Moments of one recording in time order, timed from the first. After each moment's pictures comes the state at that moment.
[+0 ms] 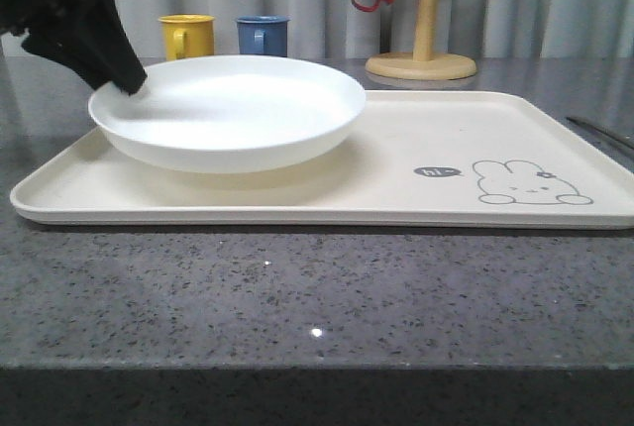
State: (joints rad) left arm -0.20 1.66 -1.28 -0.56 0.86 0.39; right arm 0.03 0.65 -0.64 0.03 0.71 0.06
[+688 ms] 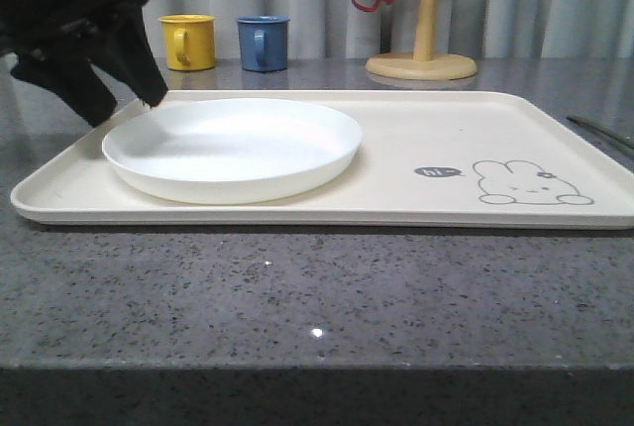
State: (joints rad) left arm -0.22 1.64 -1.28 -0.50 0.83 0.39; right arm 0.03 0.65 -0.64 0.03 0.71 0.06
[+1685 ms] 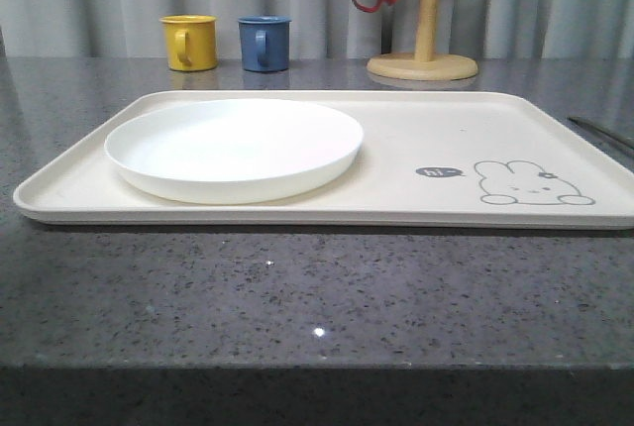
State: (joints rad) left arm -0.79 0.85 -0.92 0.15 0.86 -0.05; right arm 0.03 0.65 -0.64 0.04 0.68 0.06
